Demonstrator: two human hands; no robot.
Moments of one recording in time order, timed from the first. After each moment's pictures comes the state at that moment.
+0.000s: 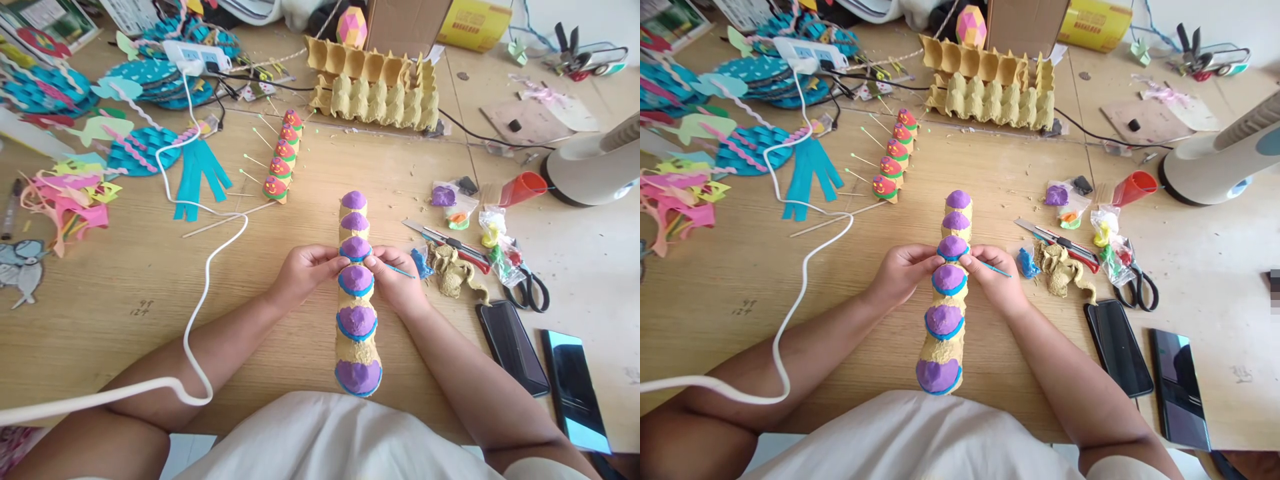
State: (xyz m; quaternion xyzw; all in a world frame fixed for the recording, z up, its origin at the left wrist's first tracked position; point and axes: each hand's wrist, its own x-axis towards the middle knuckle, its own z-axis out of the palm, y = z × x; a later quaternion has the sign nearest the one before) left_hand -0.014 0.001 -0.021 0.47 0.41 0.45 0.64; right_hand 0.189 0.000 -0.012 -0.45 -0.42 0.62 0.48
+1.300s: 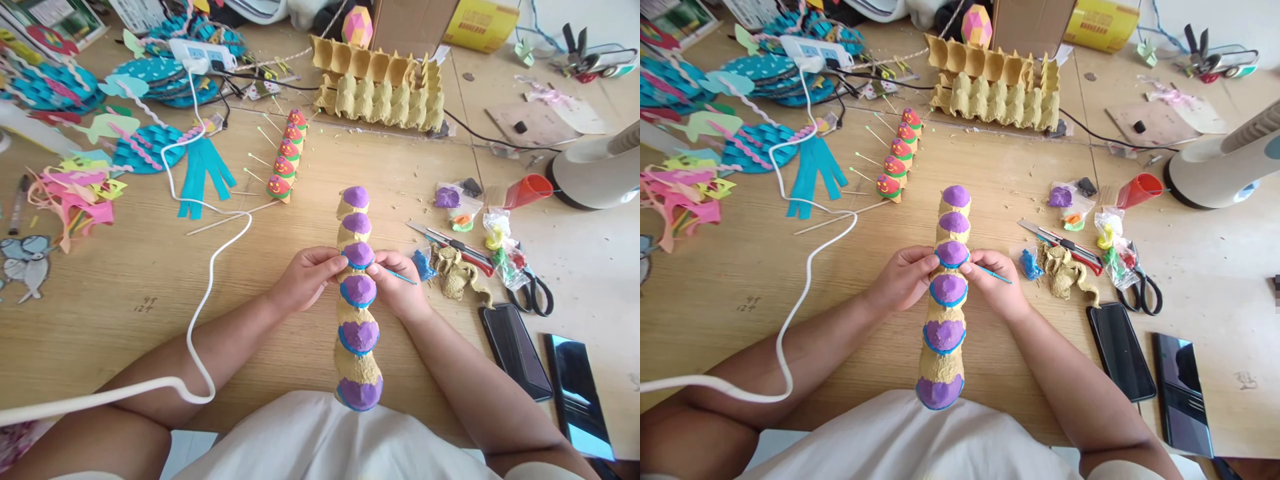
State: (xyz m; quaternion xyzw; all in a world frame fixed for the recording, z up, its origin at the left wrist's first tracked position) left_hand -0.006 -0.003 -0.008 0.34 0.32 0.47 0.75; right_hand 0.187 -0.006 -0.014 -0.43 -0.43 0.63 0.48
